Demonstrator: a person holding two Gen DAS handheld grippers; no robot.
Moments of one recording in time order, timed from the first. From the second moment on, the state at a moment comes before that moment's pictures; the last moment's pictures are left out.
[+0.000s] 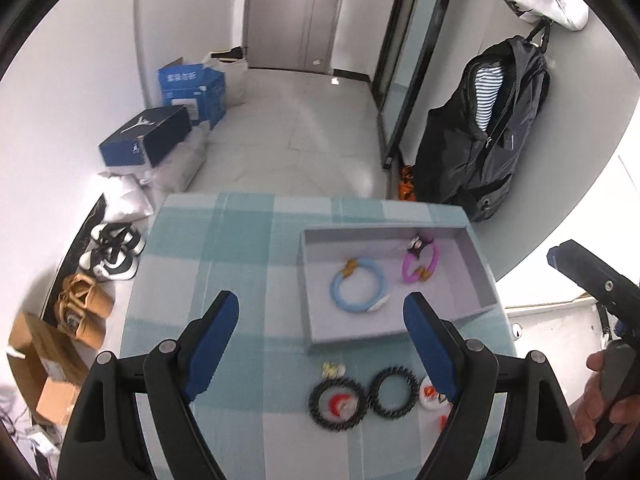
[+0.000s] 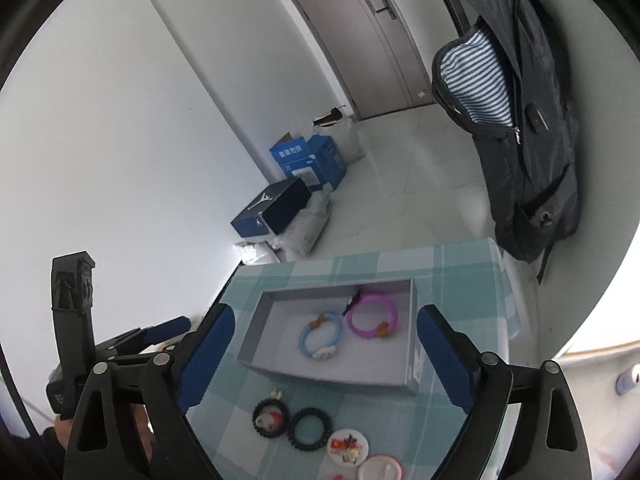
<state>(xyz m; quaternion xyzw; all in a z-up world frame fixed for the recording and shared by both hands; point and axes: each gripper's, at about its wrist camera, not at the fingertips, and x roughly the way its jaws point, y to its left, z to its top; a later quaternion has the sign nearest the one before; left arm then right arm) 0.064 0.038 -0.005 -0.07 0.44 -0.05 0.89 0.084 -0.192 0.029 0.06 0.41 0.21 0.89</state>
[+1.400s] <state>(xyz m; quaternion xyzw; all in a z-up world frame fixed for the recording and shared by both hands) -0.020 0.005 -0.063 -0.03 0.50 -0.10 0.86 0.020 -0.208 -0.073 -0.04 0.53 0.13 0.84</state>
